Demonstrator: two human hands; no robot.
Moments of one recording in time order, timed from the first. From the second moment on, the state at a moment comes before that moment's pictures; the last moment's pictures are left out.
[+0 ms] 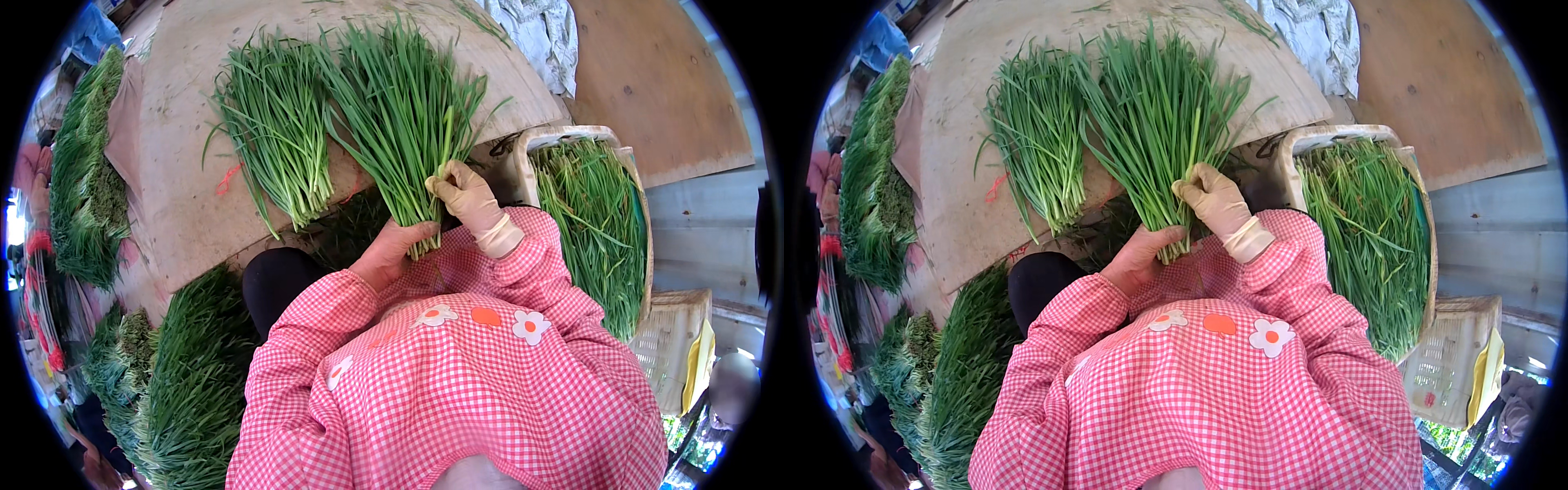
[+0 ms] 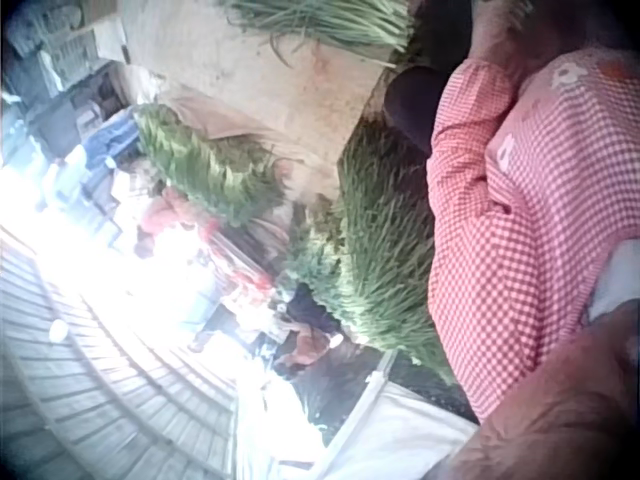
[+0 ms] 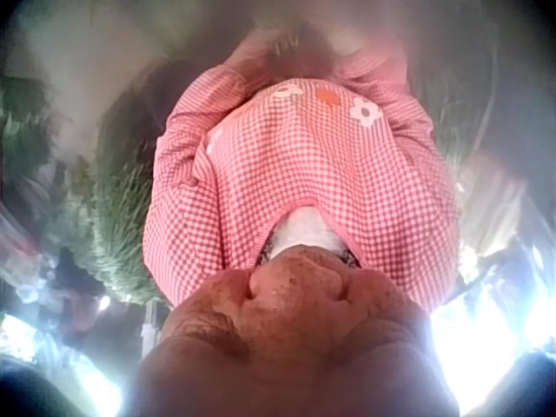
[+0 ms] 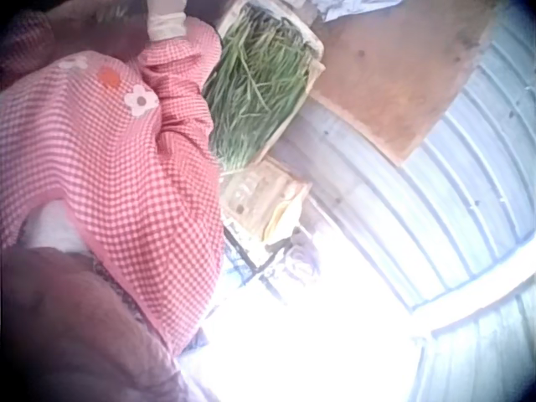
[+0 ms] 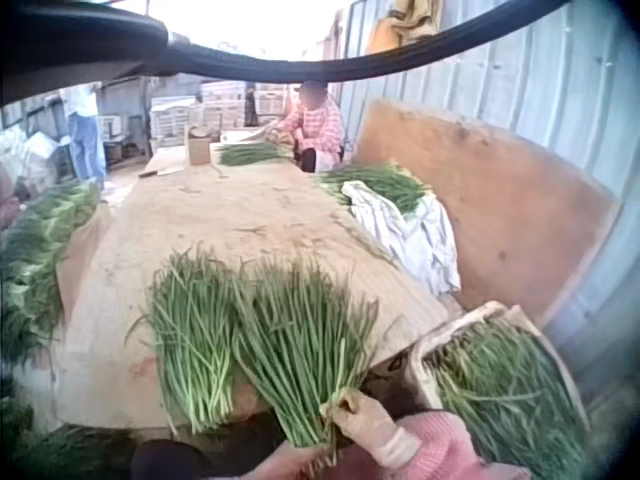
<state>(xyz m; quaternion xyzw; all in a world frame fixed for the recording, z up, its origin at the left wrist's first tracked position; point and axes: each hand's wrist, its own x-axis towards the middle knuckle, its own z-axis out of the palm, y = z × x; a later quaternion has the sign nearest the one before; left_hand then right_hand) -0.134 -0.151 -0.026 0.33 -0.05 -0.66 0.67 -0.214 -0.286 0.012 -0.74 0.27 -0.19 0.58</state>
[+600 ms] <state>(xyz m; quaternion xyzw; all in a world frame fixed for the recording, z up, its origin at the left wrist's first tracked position) -0.134 -0.149 -0.007 0.32 0.01 -0.66 0.68 -0.246 -0.269 0.042 -0.55 0.27 -0.32 0.72</state>
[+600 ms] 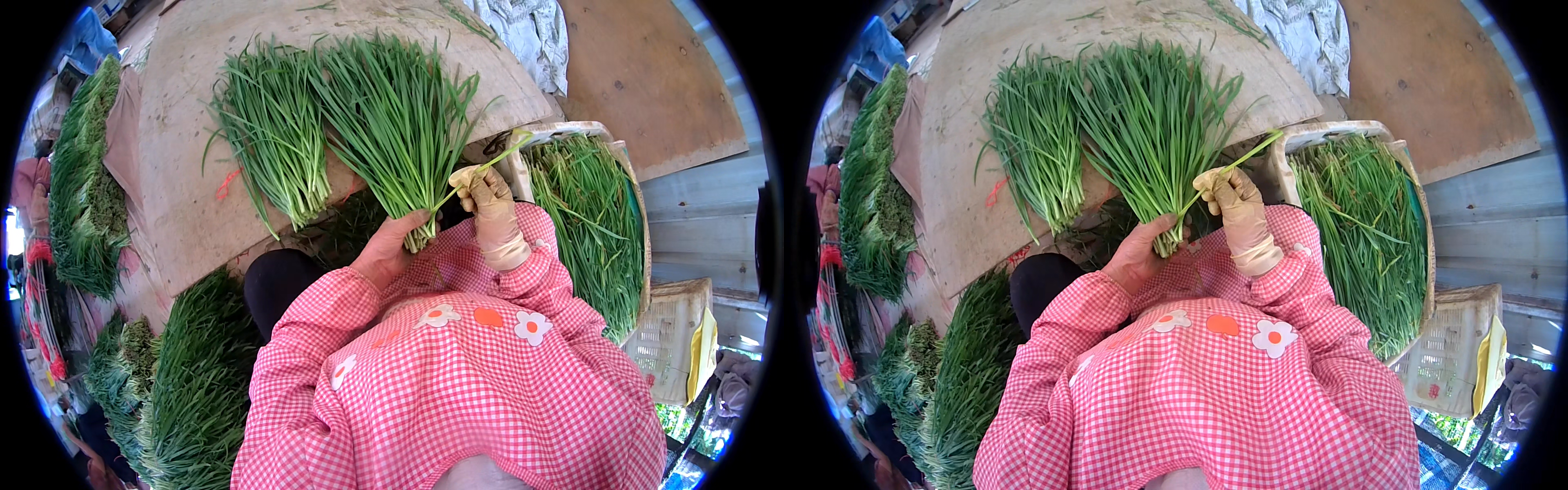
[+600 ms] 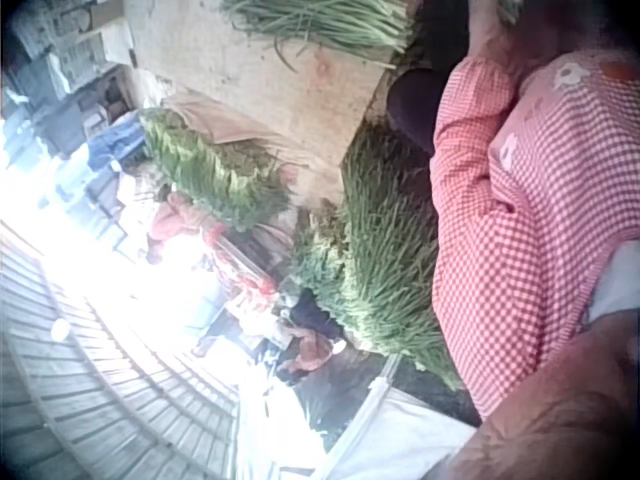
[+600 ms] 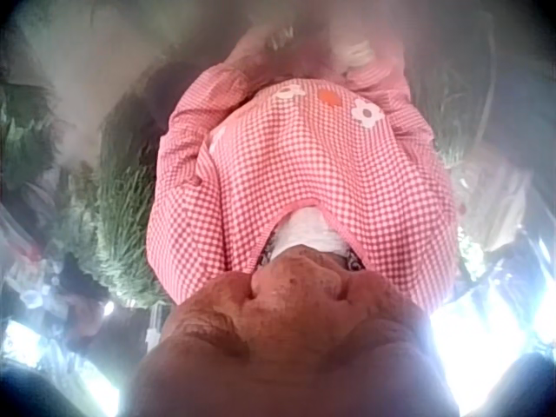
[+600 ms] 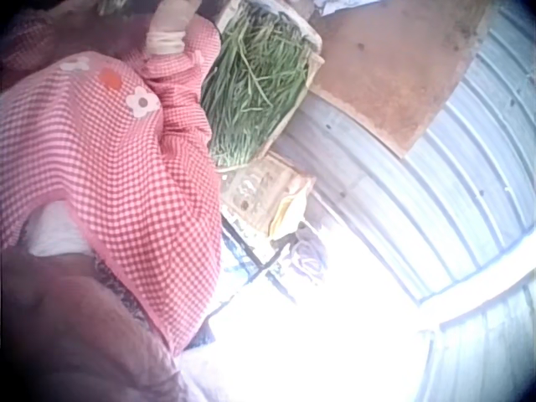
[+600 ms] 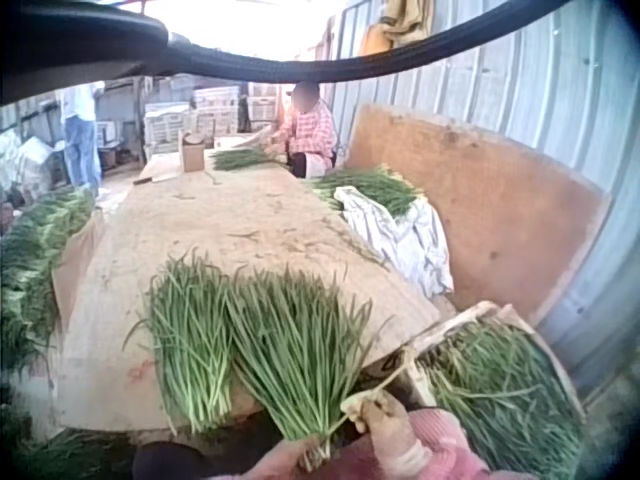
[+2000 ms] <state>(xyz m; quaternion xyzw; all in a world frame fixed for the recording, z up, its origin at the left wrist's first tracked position) -0.140 -0.142 -0.025 0.28 0.05 -0.71 0.64 -0.245 -0.243 -0.002 -0.62 0.34 -0.14 0.69</state>
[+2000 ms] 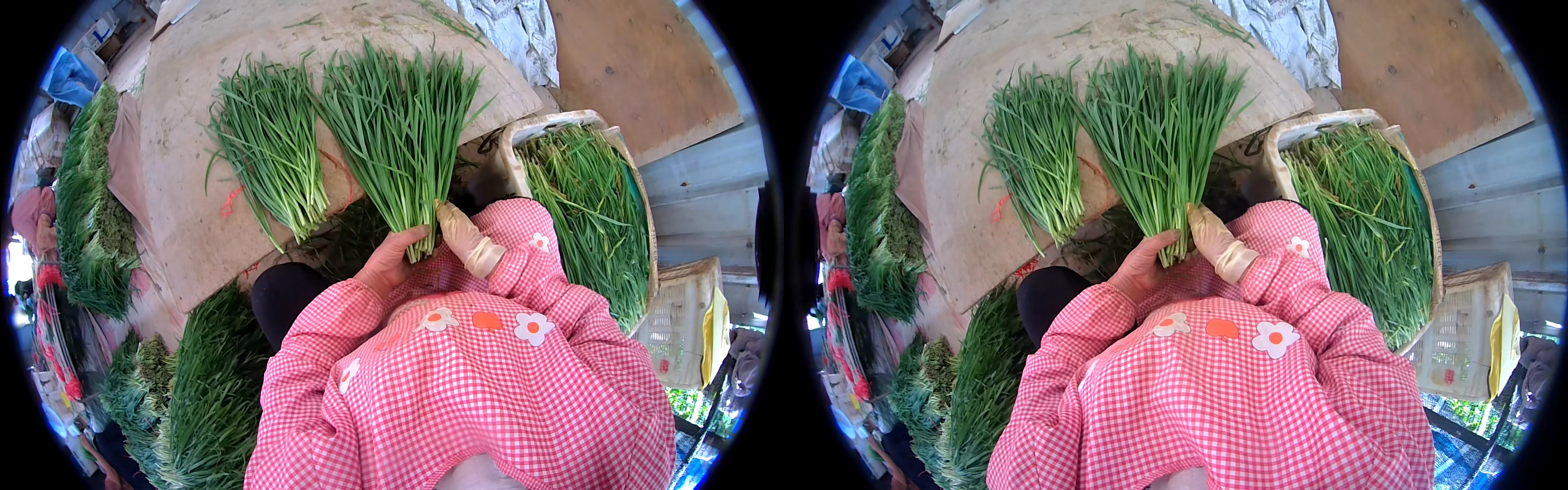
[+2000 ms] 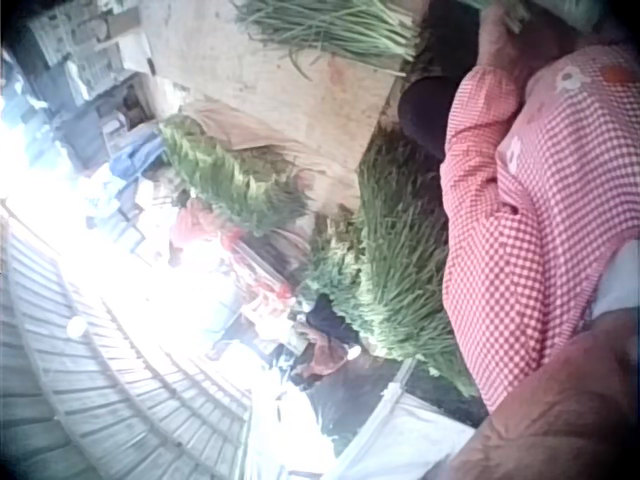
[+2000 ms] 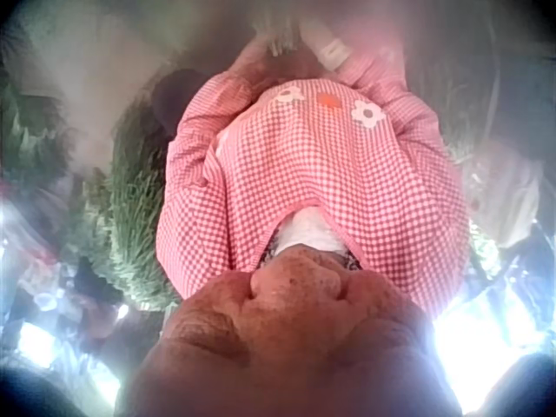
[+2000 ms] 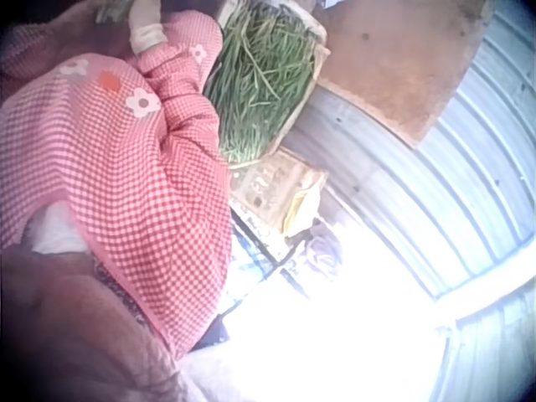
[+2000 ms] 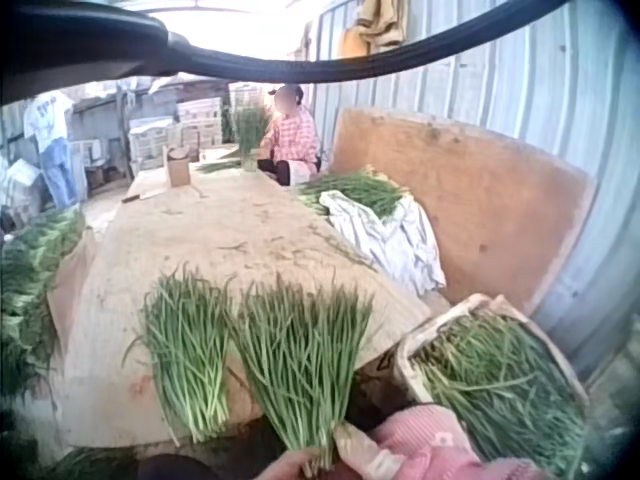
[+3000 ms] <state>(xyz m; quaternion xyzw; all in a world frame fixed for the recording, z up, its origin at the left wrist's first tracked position) -0.139 -0.139 -0.025 0.36 -0.04 -0.69 0.63 -0.231 -0.278 0.083 -0.95 0.11 -0.20 0.21</state>
